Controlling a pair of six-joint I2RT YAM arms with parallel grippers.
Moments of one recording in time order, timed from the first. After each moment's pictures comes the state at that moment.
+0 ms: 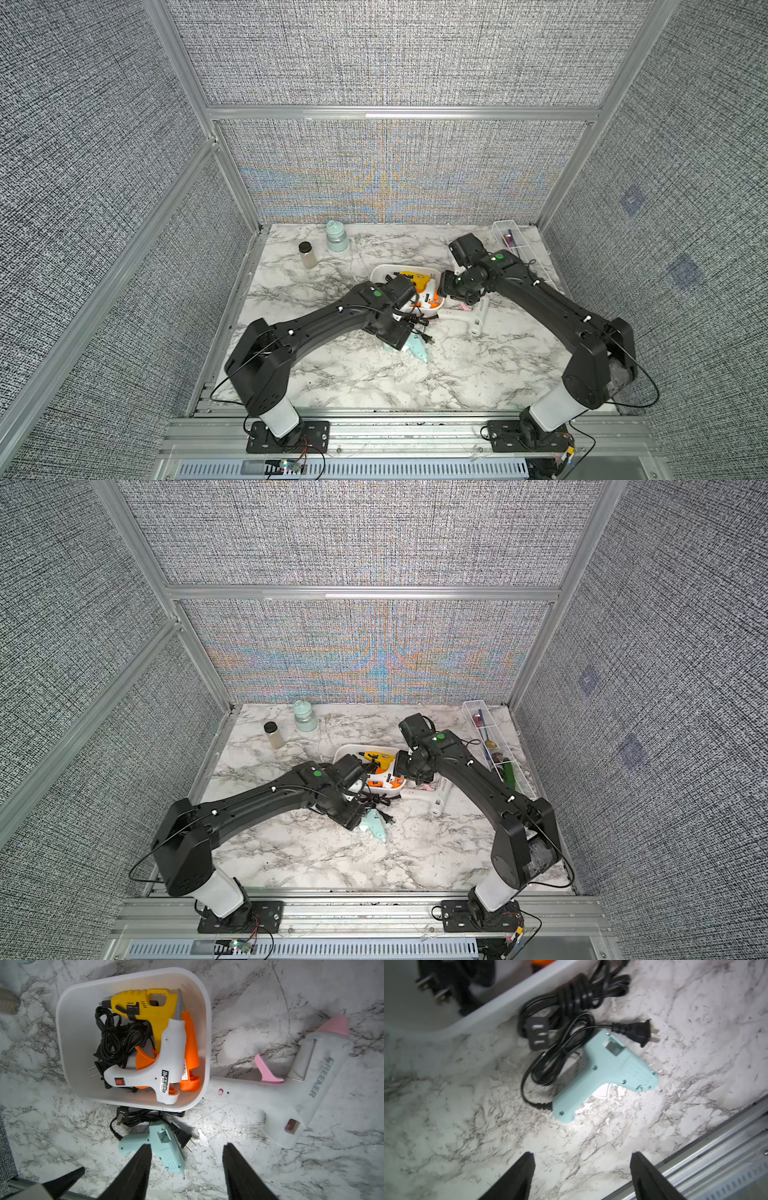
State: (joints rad) left arm -0.93 1.71 1.33 -0.97 0.04 -0.22; right arm 0.47 1.59 1.37 -0.93 -0.03 0.63
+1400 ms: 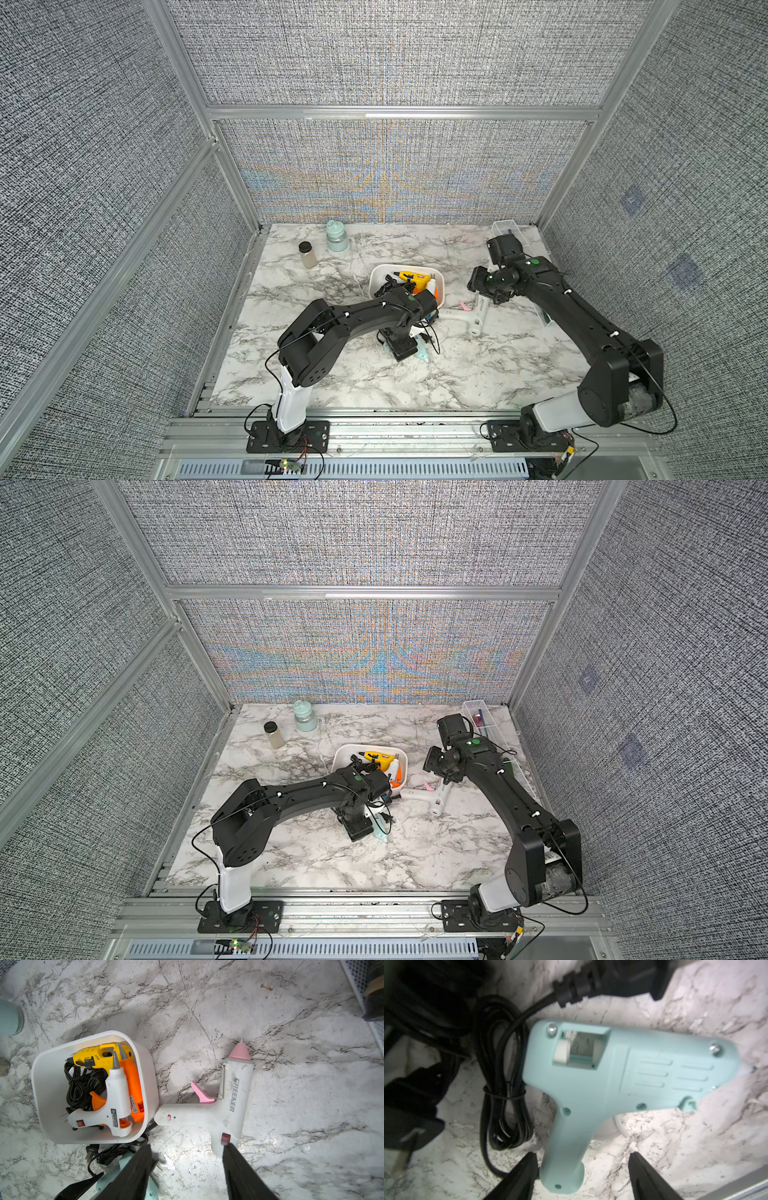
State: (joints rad) left arm -0.96 1.98 1.42 -1.04 -0.03 0.14; right arm 0.26 1.48 1.25 -0.86 0.00 0.58
